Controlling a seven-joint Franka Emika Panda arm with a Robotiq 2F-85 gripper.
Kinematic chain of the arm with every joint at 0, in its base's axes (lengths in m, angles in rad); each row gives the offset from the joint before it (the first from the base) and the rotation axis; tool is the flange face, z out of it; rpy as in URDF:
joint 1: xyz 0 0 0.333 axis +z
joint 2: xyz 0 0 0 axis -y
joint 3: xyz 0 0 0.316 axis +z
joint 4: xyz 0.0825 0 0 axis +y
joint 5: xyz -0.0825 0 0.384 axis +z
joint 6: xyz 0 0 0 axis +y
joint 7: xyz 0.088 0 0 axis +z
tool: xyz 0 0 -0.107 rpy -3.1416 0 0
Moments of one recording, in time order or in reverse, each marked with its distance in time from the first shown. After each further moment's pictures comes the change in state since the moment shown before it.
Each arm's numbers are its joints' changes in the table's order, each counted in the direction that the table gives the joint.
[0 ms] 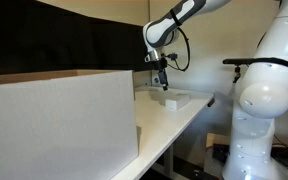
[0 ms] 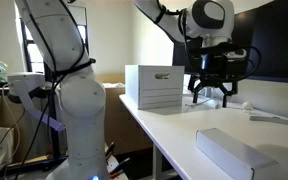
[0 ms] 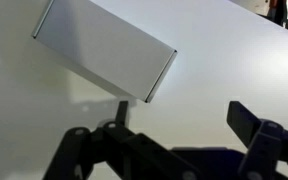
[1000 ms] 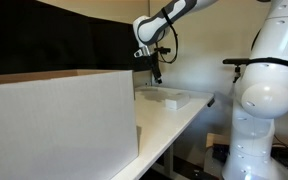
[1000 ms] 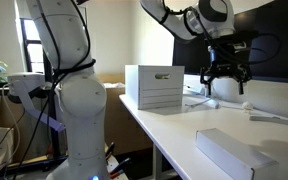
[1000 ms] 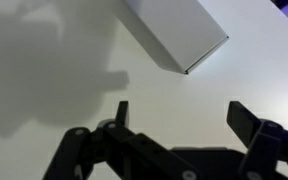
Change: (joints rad) arm 0.029 -0.092 0.031 -0.149 -0.109 -0.012 0.274
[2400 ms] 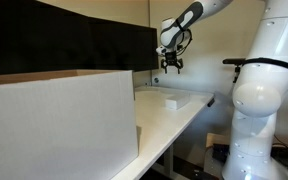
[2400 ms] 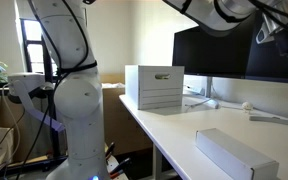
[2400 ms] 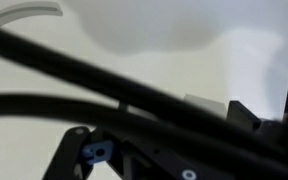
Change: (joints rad) arm -0.181 -0.048 -0.230 -0.044 -0.056 -0.342 1.280
